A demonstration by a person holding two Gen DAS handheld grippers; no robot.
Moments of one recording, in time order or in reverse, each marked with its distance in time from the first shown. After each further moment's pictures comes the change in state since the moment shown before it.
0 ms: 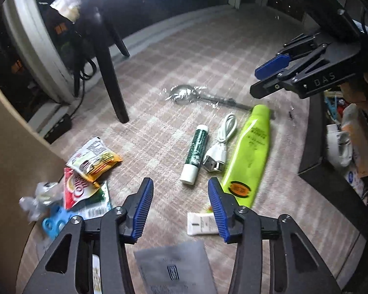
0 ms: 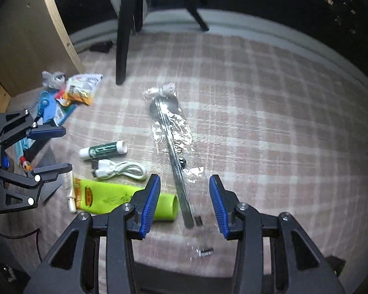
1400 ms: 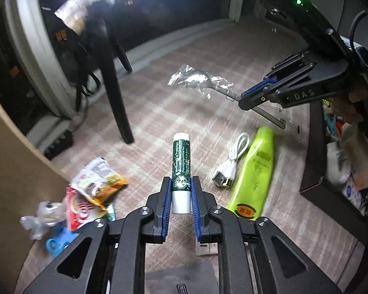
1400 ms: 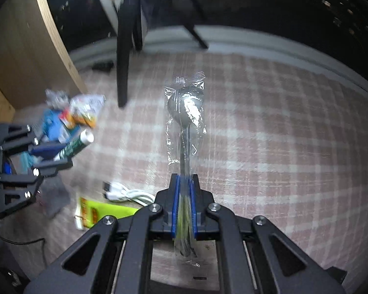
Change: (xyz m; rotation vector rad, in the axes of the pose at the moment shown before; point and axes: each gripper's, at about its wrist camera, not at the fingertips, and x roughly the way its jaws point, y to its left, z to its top) left arm -0.023 0.011 0.010 -0.030 -0.117 -0.019; right arm -0.034 -0.017 0.011 0.035 -0.107 0.039
